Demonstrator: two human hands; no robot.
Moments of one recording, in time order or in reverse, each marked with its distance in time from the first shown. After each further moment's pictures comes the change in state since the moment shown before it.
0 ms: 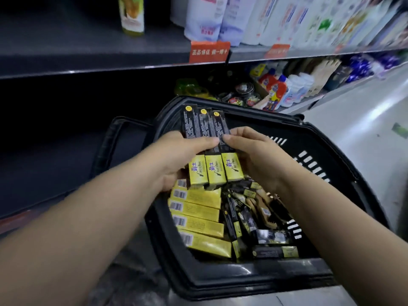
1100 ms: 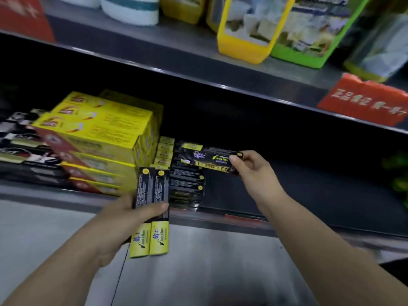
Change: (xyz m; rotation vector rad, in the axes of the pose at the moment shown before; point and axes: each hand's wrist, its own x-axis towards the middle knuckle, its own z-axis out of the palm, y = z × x) left_hand -0.231 -0.180 -0.464 -0.224 0.695 -0.040; right_hand 0.094 0.103 0.497 -0.417 -0.346 -0.263
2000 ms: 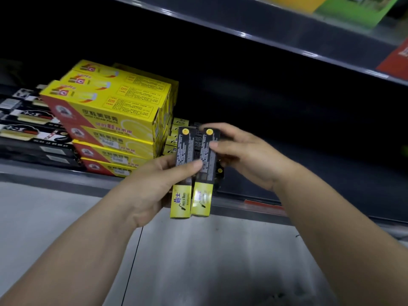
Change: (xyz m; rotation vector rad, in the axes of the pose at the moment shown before) left_hand 0.026 0.010 0.006 -0.166 -0.195 0.100; right_hand -0.011 -0.043 0.047 0.151 -0.585 -0.059
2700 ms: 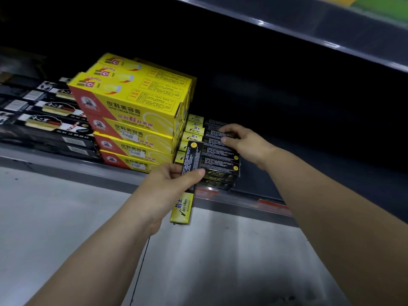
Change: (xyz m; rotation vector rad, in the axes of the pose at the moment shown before) left_hand -0.004 -0.024 -0.009 0.075 0.261 0.025; right_hand 0.073 0.051 -0.023 -0.322 0.174 0.143
